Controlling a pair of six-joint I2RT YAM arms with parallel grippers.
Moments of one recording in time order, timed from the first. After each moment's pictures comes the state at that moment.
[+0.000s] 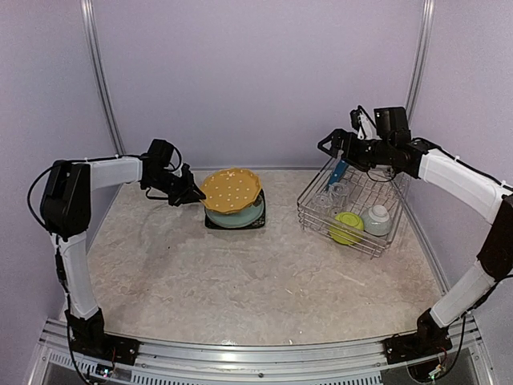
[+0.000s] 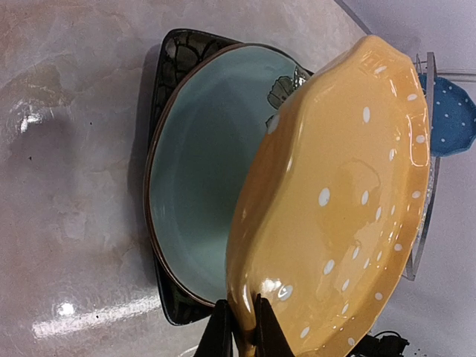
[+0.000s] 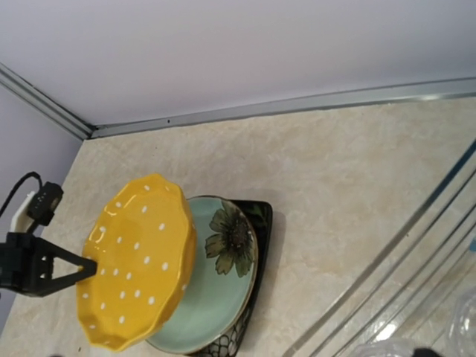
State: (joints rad) left arm -0.26 2.01 1.53 -0.45 0.56 -0.62; right arm 0.37 1.52 1.38 -0.28 -0.26 0.49
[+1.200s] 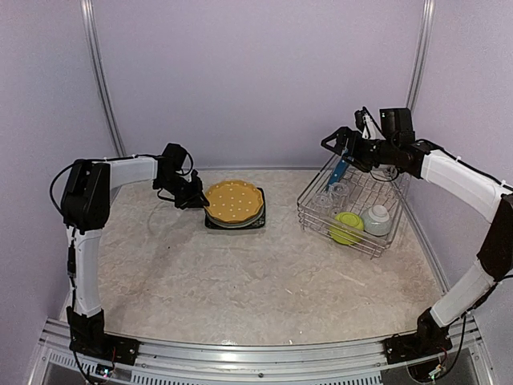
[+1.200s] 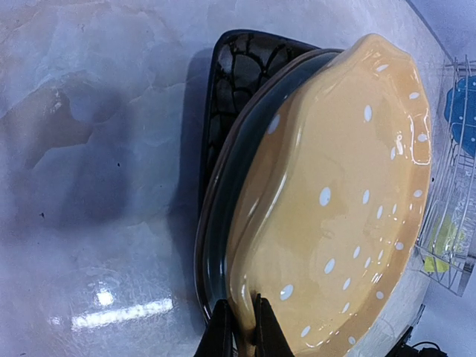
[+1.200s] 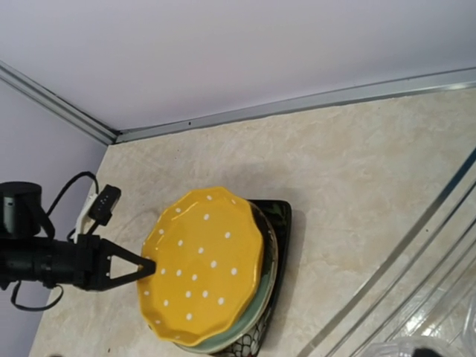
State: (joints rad) left arm -0.29 2.20 1.71 -0.57 0.44 -0.54; right arm 0.32 1.52 1.36 -0.24 -0.36 0.55
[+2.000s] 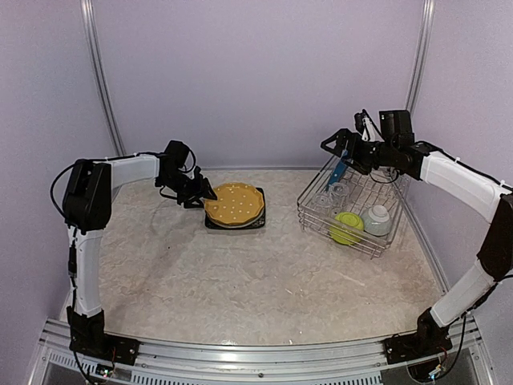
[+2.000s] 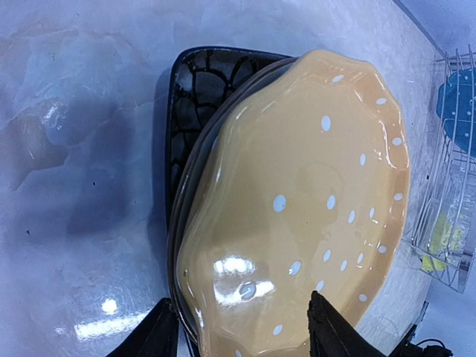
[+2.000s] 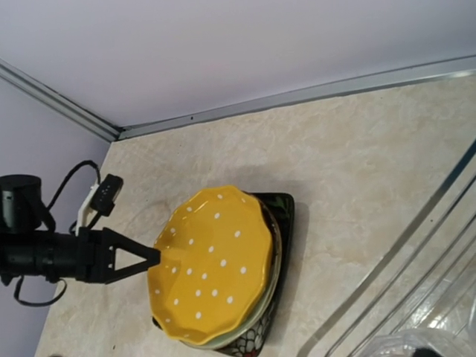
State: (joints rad) left arm -0.31 2.22 1.76 -0.58 0.44 -0.51; right arm 0.32 1.52 1.34 -0.23 -0.37 0.57
